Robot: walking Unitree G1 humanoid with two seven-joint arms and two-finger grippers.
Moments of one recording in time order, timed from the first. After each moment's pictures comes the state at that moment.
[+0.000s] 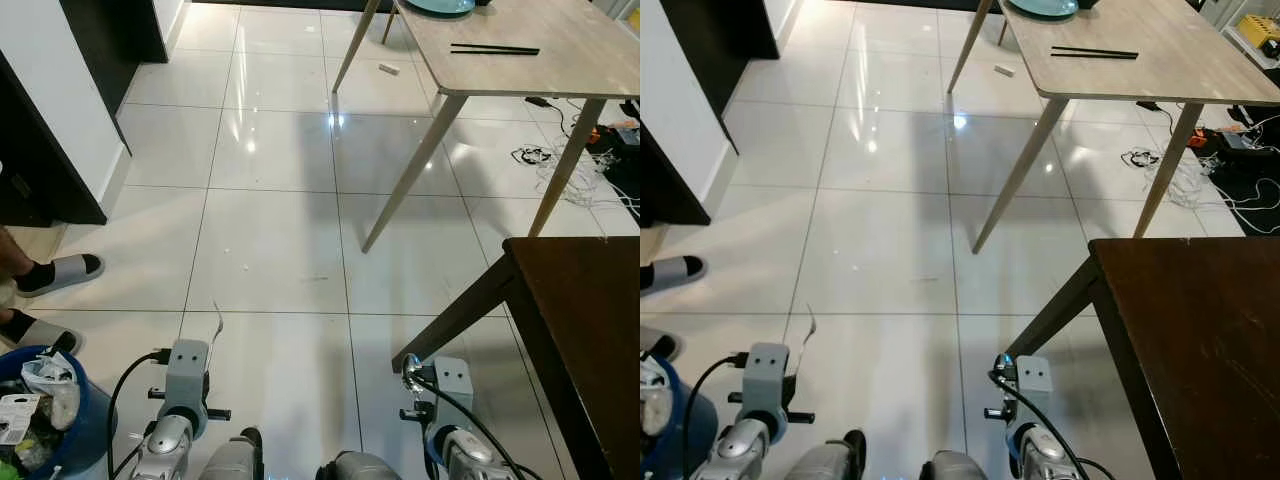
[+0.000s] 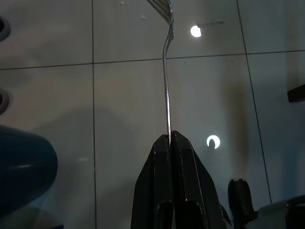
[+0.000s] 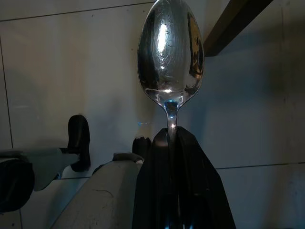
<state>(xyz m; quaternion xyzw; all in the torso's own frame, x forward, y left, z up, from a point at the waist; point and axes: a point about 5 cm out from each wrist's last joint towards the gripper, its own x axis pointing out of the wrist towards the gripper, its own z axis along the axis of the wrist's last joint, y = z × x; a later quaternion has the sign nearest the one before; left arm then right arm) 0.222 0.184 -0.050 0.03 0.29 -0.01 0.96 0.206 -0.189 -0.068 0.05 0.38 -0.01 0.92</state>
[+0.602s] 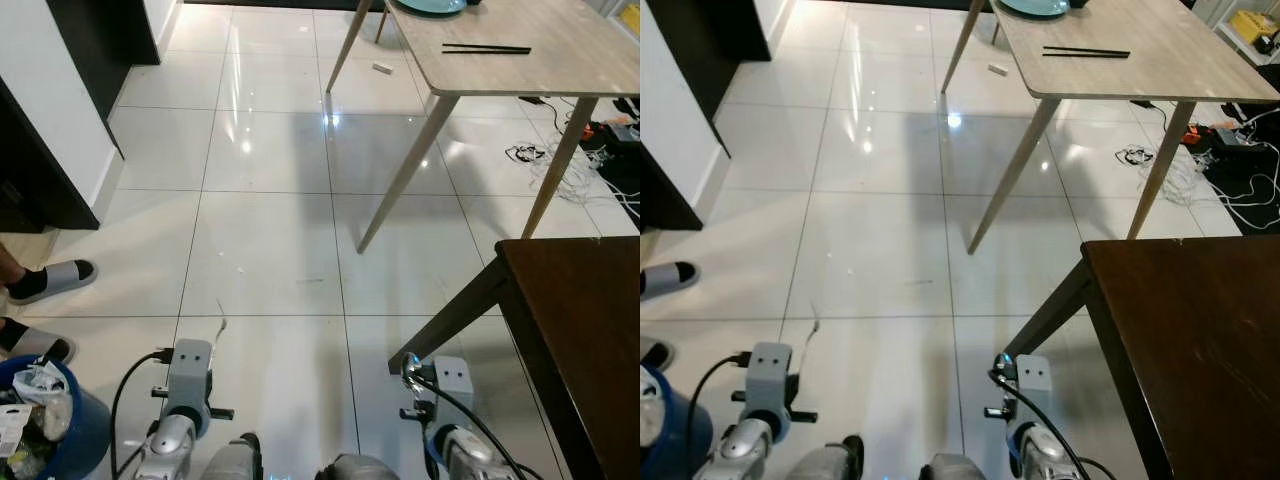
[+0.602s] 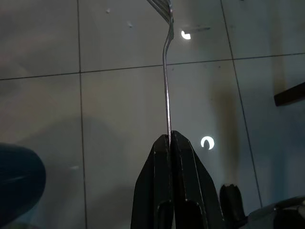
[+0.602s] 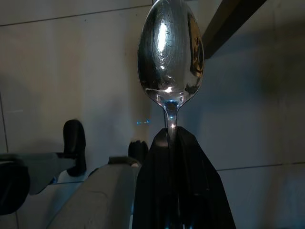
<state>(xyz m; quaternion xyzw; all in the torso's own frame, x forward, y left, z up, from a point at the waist) 0.222 0.178 -0.050 0.02 0.28 -0.03 0.96 0.206 -0.191 -0.068 0.05 0.38 -0.01 0.92</state>
